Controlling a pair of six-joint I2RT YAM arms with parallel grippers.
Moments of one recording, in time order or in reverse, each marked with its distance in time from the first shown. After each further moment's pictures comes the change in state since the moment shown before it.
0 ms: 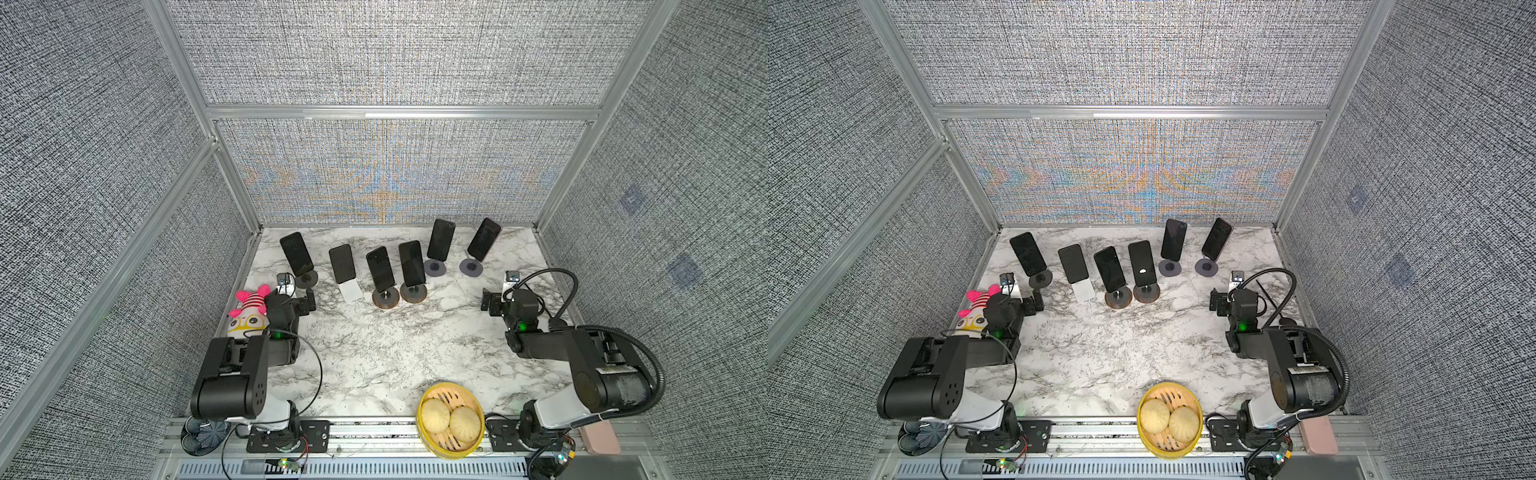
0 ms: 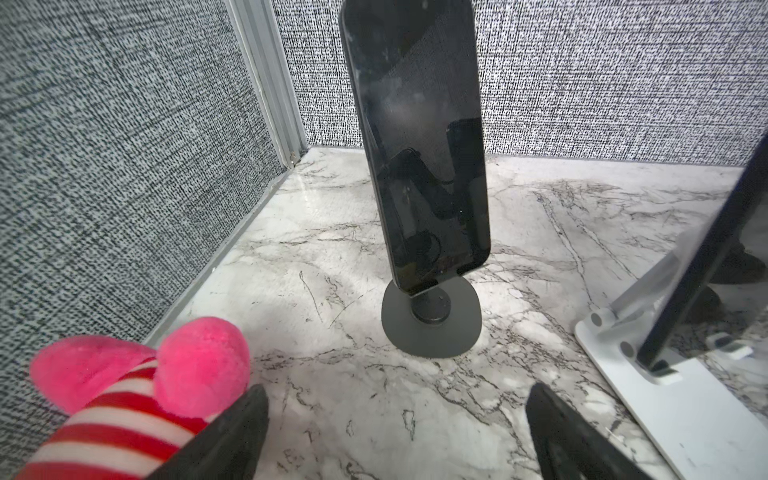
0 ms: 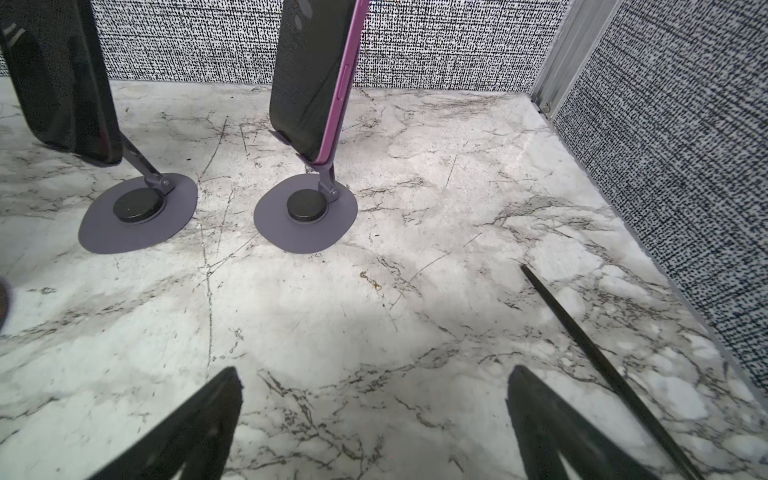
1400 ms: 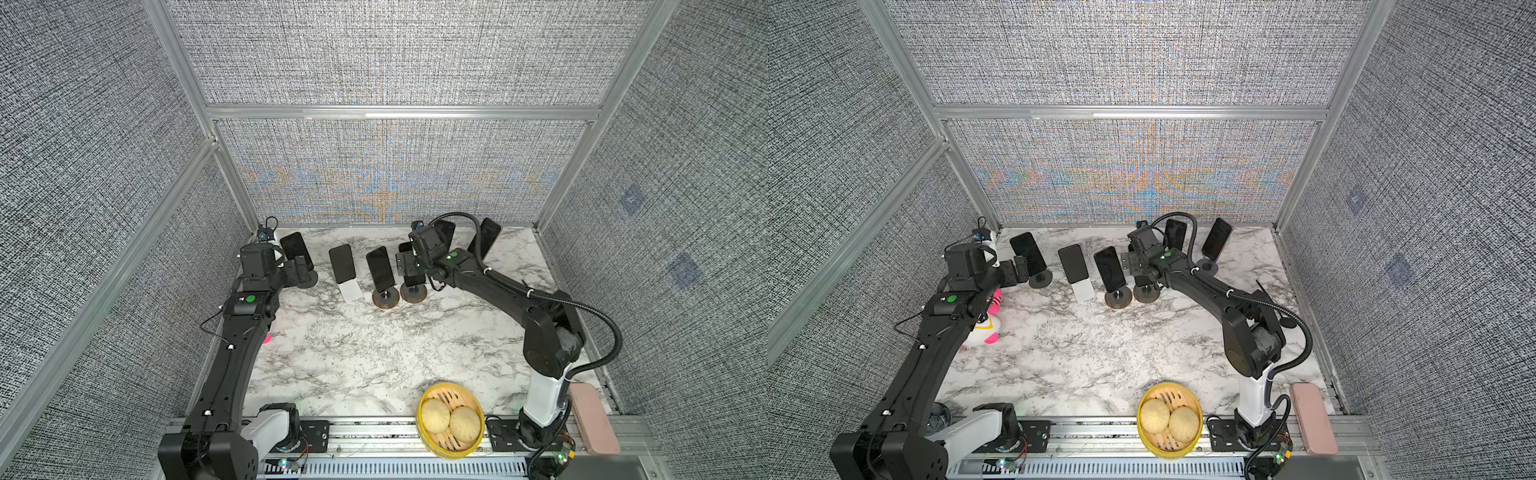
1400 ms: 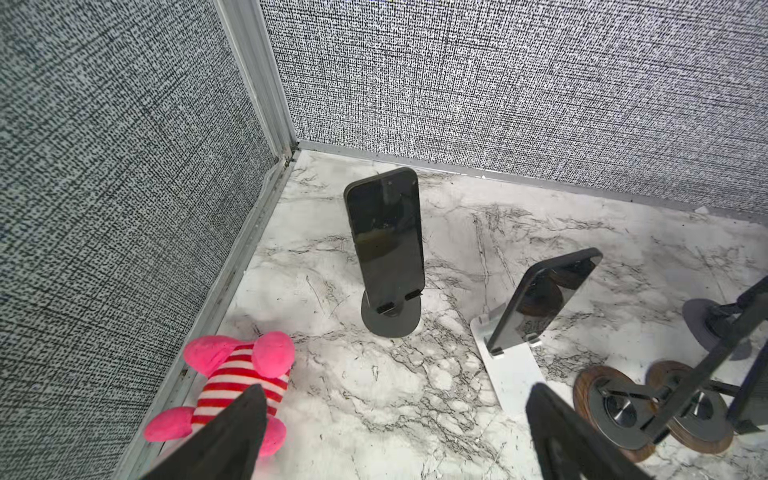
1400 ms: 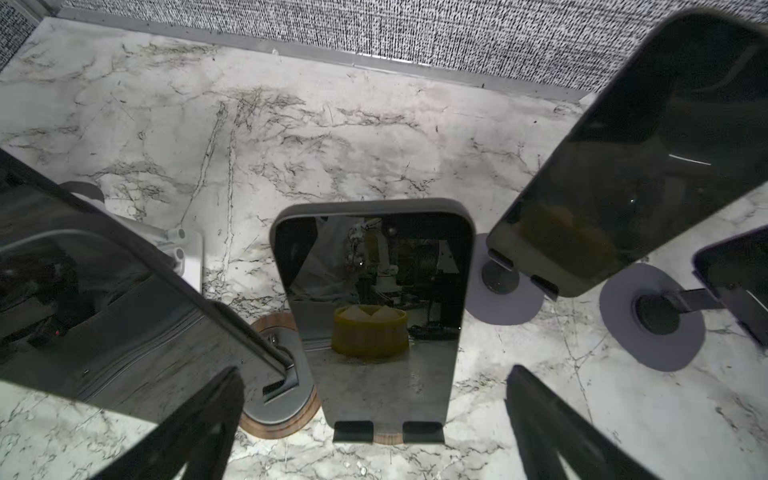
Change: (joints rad) left arm -0.022 -0.300 0.697 -1.278 0.064 -0.112; right arm 0.584 0.412 1.183 -1.147 0.119 0.291
